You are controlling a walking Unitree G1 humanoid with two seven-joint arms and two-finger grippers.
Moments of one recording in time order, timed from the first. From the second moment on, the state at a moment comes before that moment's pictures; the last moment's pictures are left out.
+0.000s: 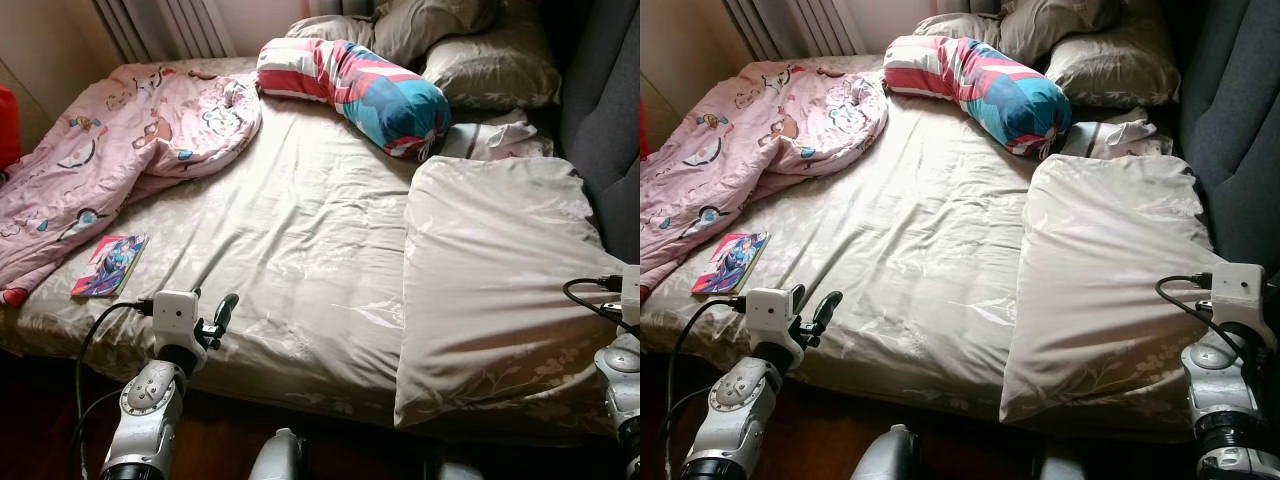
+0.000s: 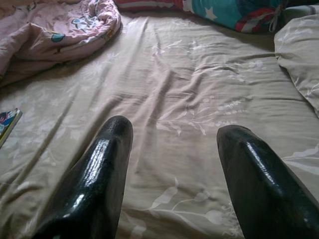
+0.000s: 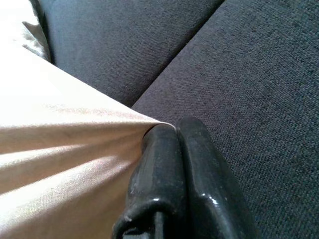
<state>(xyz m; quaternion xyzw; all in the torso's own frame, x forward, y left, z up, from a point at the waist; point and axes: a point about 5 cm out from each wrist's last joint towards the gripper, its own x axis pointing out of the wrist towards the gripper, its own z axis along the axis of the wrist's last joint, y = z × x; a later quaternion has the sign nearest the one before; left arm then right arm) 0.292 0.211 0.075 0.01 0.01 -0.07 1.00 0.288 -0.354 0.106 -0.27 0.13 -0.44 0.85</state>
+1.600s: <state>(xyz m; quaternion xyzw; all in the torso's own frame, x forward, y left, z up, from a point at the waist) 0.252 0.225 -0.009 -0.04 0.18 0.03 0.98 0.275 -0.215 -0.004 -0.01 0.21 -0.01 0.98</state>
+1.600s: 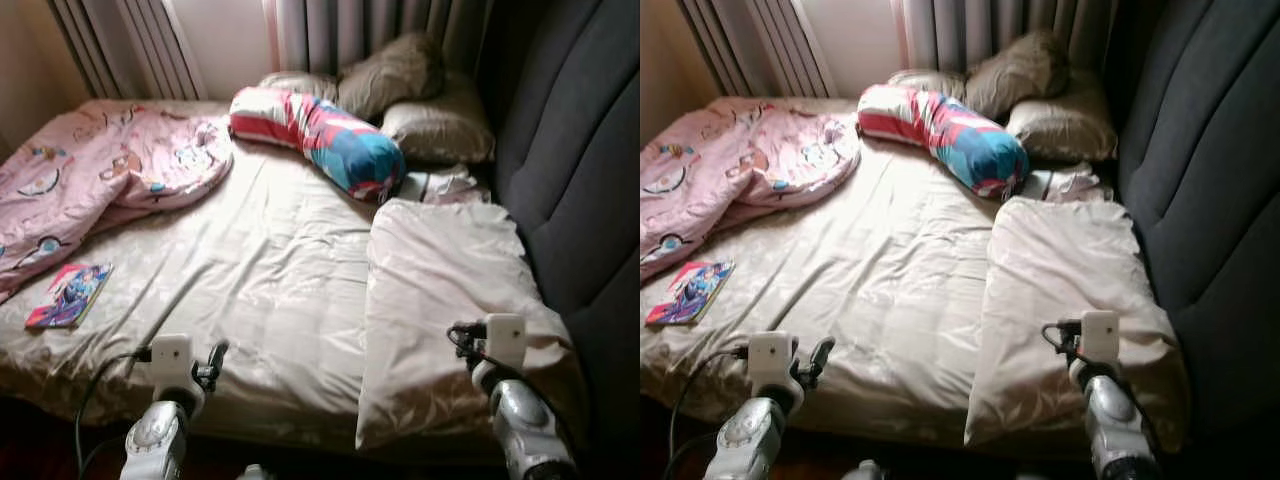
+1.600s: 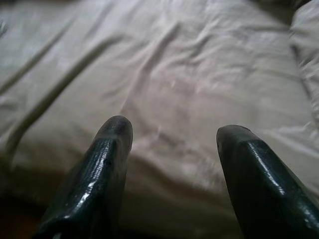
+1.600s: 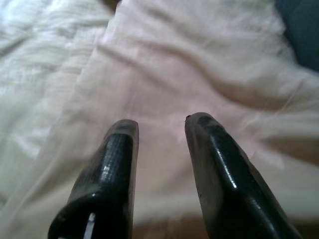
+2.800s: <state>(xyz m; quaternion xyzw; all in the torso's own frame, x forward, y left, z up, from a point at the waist) 0.197 0.209 -0.071 -0.05 0.40 0.05 0.91 0.185 -0.202 -0.080 0.01 0.45 -0.02 0.89</state>
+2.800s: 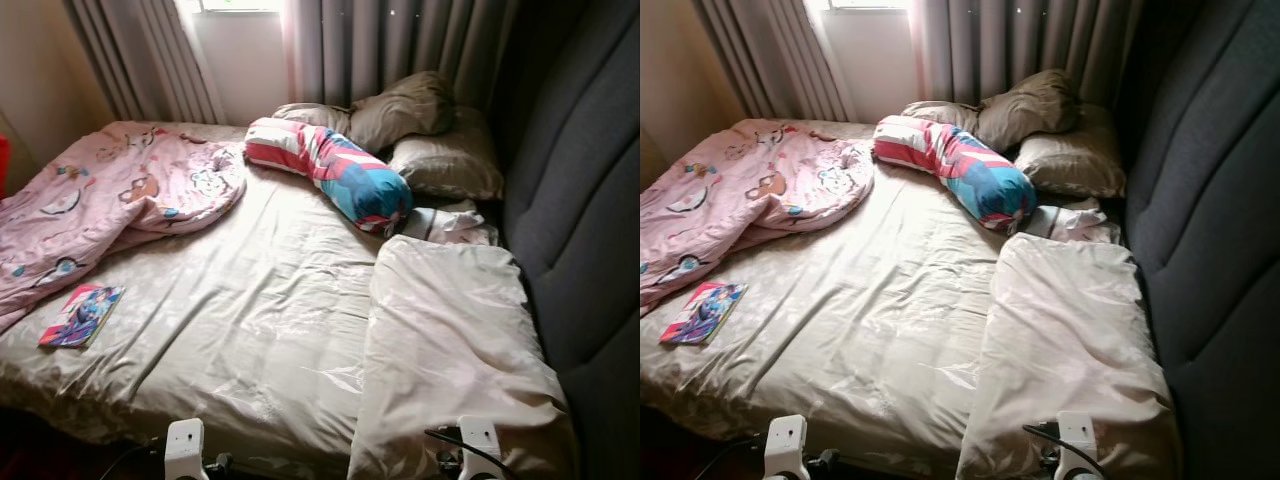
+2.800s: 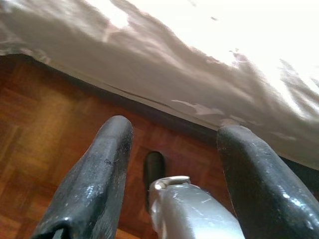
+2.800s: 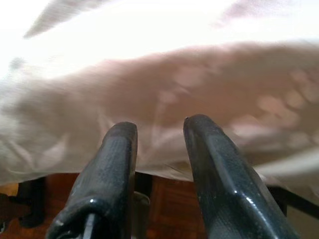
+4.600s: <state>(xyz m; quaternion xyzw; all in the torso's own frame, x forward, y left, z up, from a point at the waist) 0.194 0.221 -0.071 -0.02 0.42 0.04 0.91 0.187 -0.185 -0.082 0.05 0.45 -0.02 0.89</state>
